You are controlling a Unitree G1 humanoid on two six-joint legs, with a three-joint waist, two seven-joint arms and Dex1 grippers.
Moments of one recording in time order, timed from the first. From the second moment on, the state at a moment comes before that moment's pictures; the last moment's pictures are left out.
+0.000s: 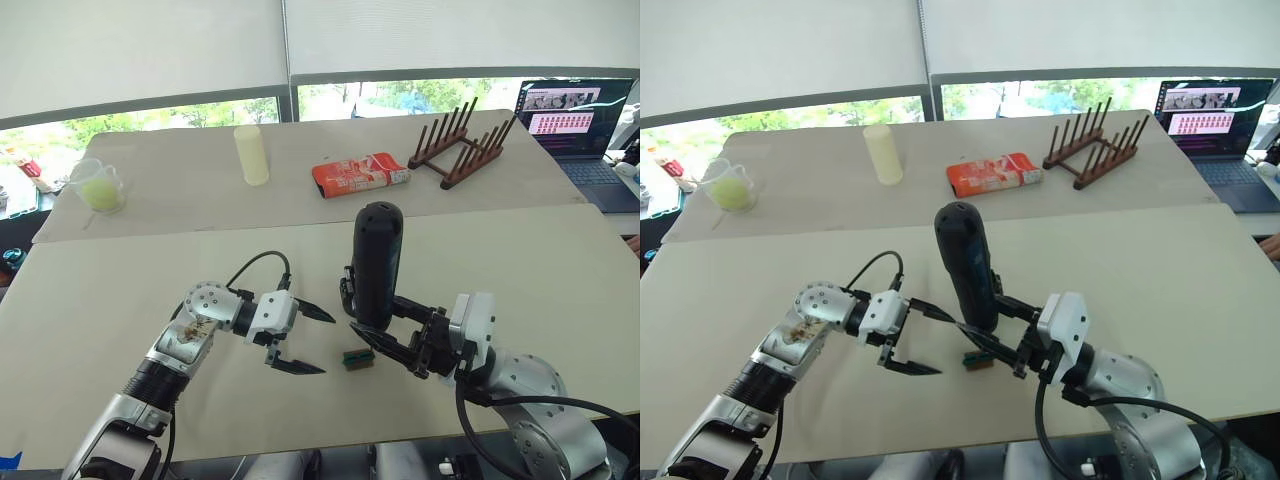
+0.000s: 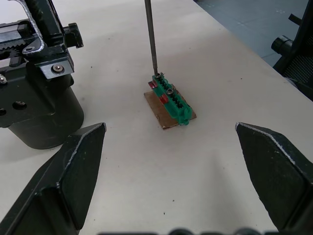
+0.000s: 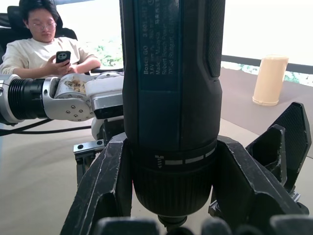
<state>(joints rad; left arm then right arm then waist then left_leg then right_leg) -0.43 0.53 -0.32 0.13 -0.23 -0.07 -1.43 0.12 -0.51 0.06 -0.68 0.51 0.22 0.73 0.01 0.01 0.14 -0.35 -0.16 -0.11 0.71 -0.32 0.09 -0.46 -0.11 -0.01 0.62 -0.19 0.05</state>
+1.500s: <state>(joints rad) -0.44 0.53 -0.32 0.14 -0.23 -0.09 -1.43 0.13 -0.50 0.06 -0.68 0.49 0.20 0.73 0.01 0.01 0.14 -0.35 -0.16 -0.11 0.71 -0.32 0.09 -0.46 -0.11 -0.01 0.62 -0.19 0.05</state>
